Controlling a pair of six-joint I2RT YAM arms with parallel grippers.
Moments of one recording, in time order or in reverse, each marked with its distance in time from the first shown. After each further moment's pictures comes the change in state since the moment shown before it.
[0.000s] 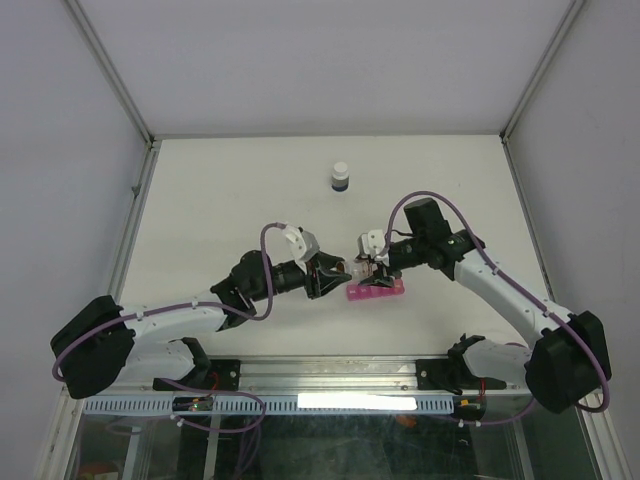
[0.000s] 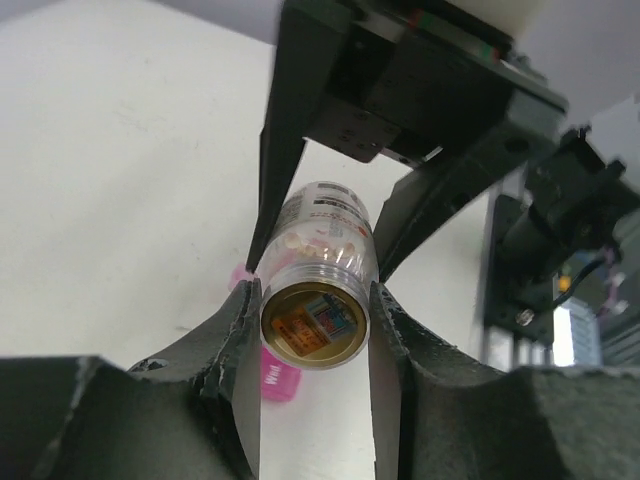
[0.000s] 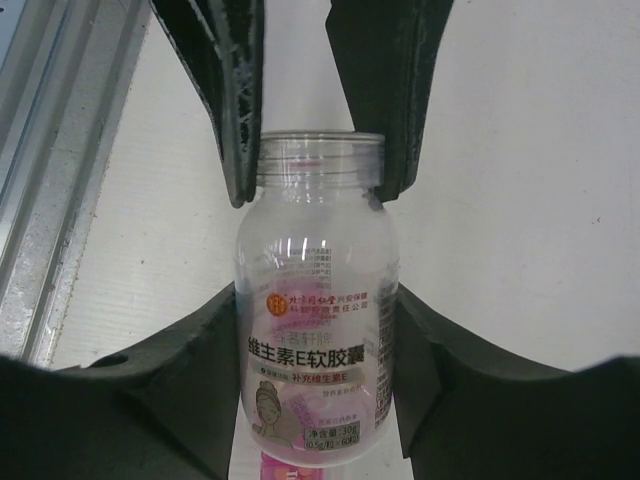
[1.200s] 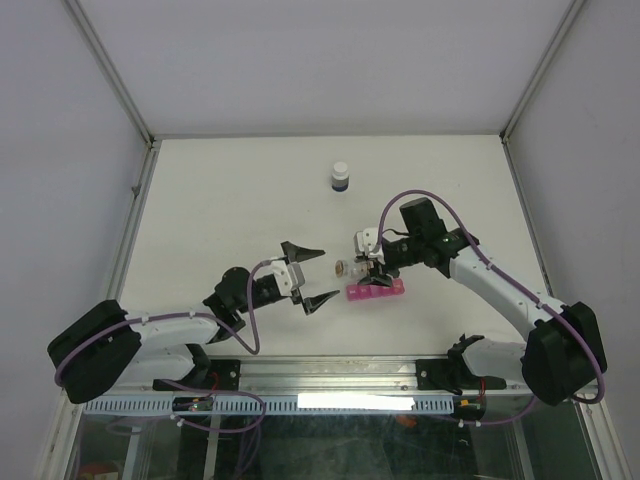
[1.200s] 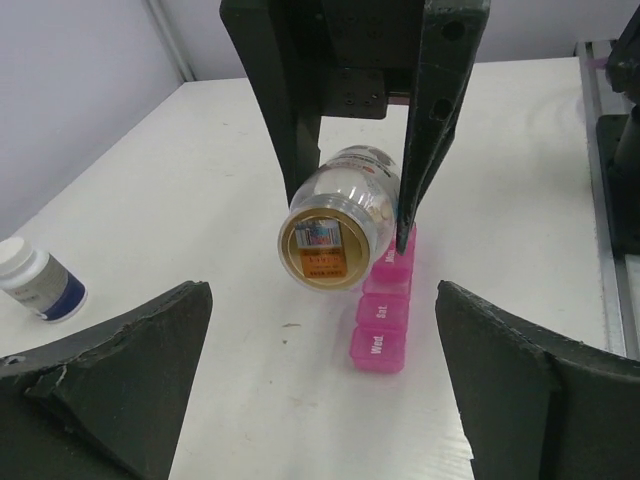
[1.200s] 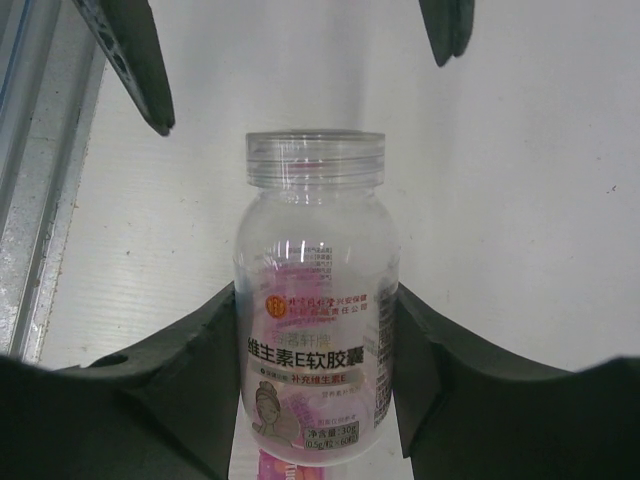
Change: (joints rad) left arm 0.043 -0.061 -0.227 0.264 0.019 0.278; right arm 0.008 0.045 0.000 0.028 0.058 0.047
